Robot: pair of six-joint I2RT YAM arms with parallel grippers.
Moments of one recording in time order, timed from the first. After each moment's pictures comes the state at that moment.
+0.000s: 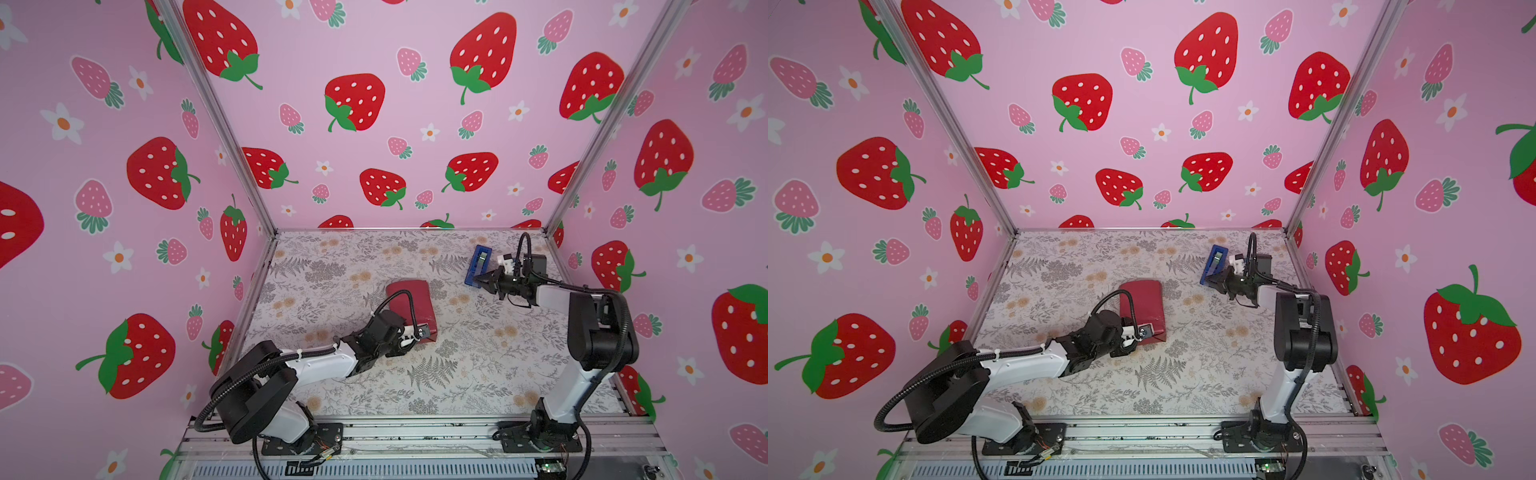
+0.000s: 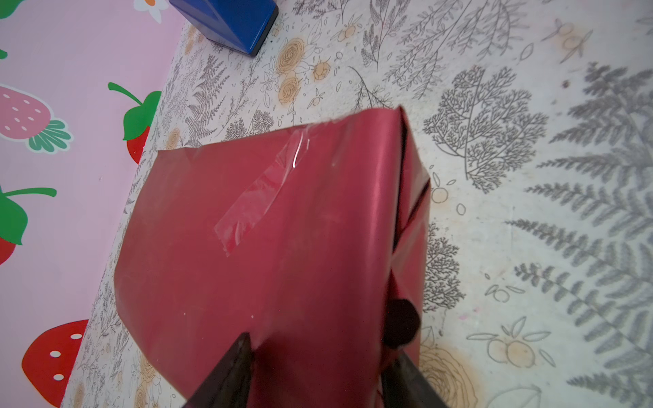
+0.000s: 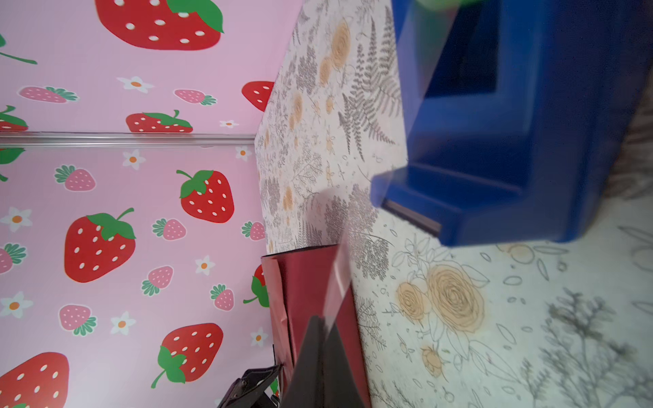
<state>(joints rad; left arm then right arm) -0.81 1.46 0.60 0.18 -0.11 0.71 0.06 1.83 0.98 0.11 -0.94 0.79</state>
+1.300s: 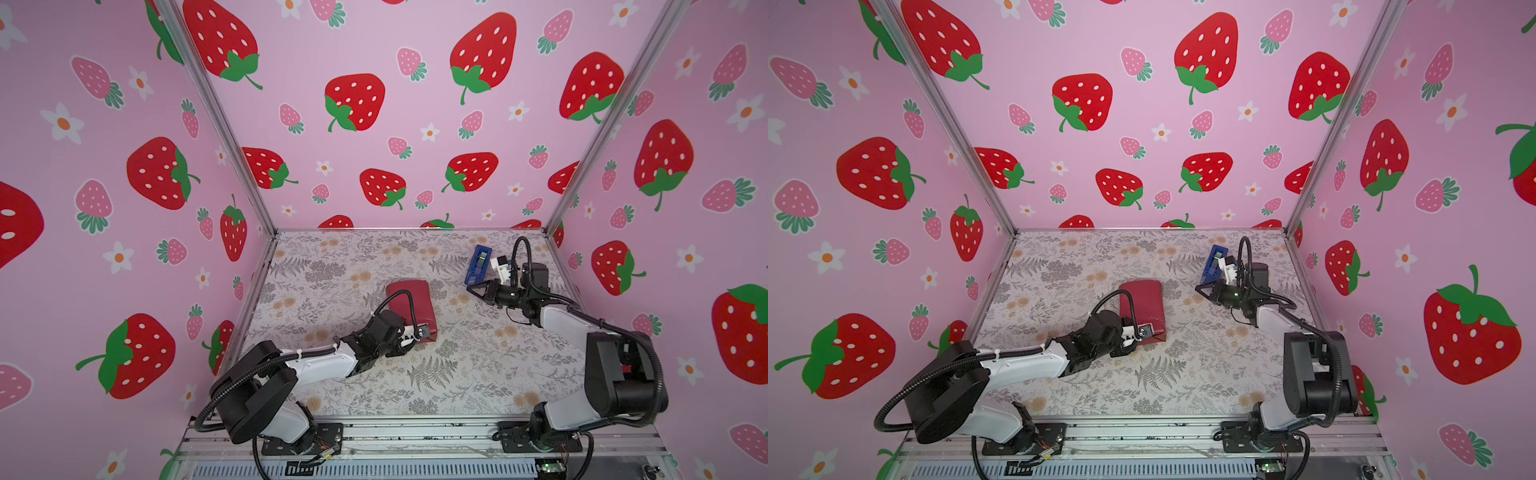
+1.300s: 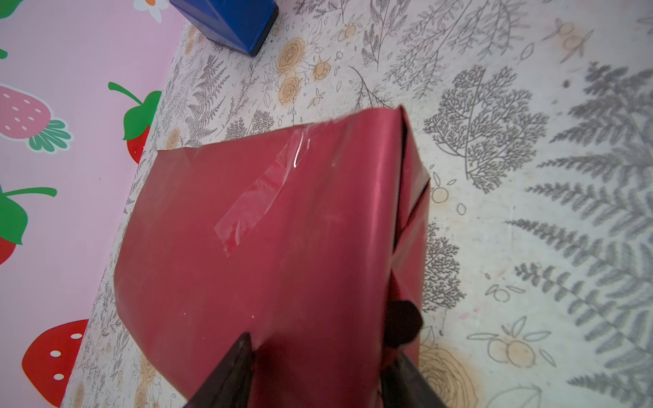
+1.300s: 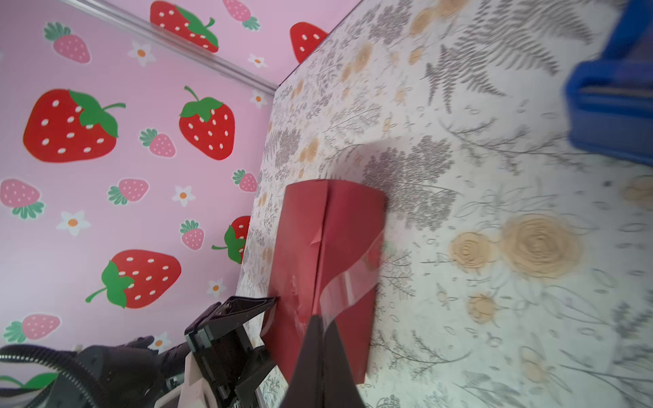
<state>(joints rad) -0.81 1.46 0.60 0.18 -0.11 0.71 0.20 1.48 0.74 0.15 -0.92 0.58</state>
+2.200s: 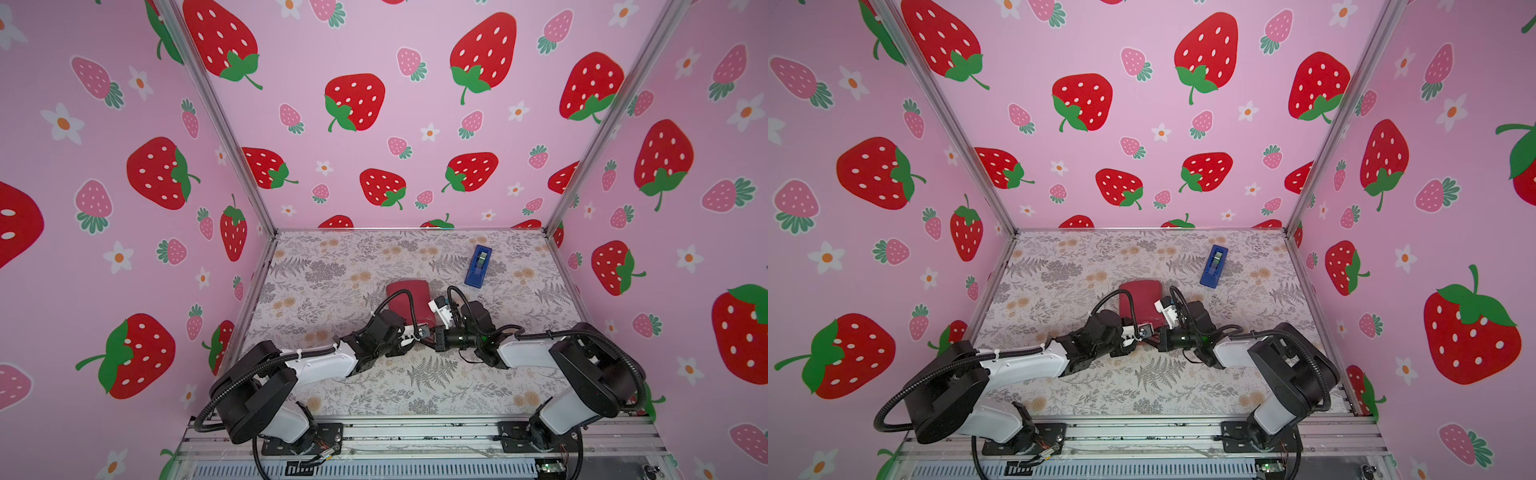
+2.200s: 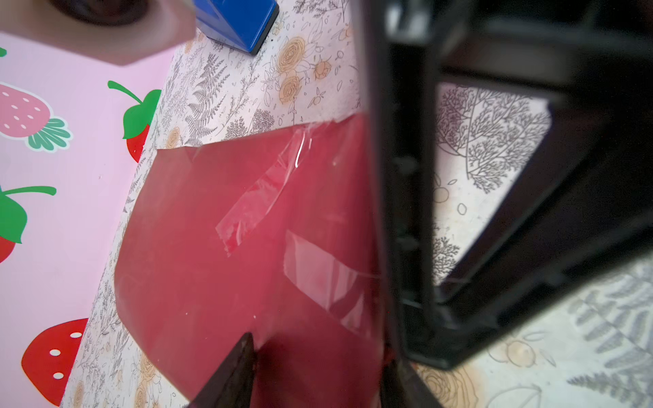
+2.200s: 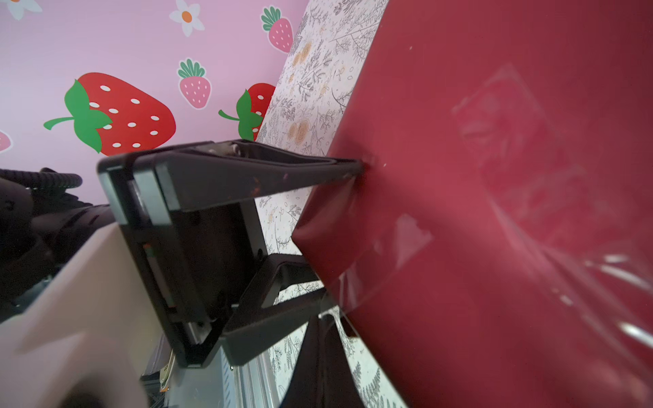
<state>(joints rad) -0.81 1.46 0.61 0.17 -0.10 0.70 0.75 1.58 0.49 0.61 -0.70 0.67</state>
